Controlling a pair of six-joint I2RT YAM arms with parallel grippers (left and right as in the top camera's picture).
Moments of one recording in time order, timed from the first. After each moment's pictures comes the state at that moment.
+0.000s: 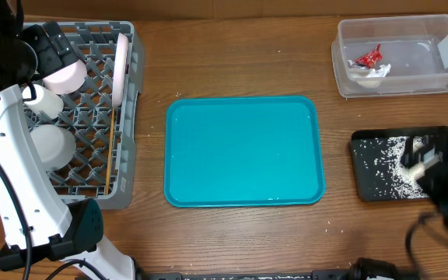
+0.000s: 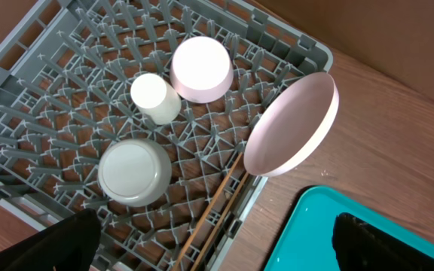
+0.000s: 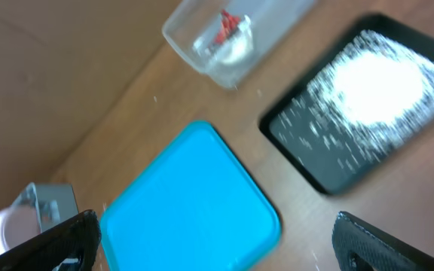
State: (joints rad) left arm 0.21 1.86 2.61 -1.69 -0.14 -0.31; right arm -0.18 0.86 1.57 -1.46 -0.07 0.66
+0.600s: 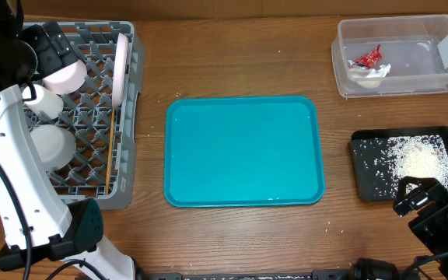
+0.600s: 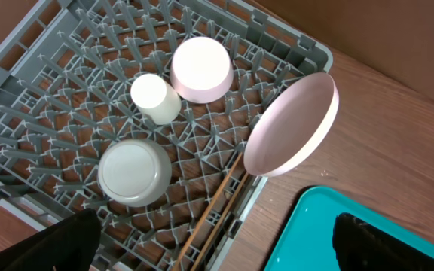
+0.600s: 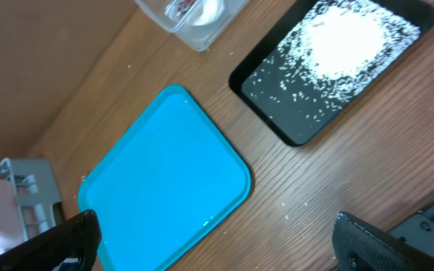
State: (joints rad) left arm 0.21 1.86 2.61 -1.69 -0.14 -0.31; right arm -0.18 0.77 1.57 -1.63 -0.06 0.65
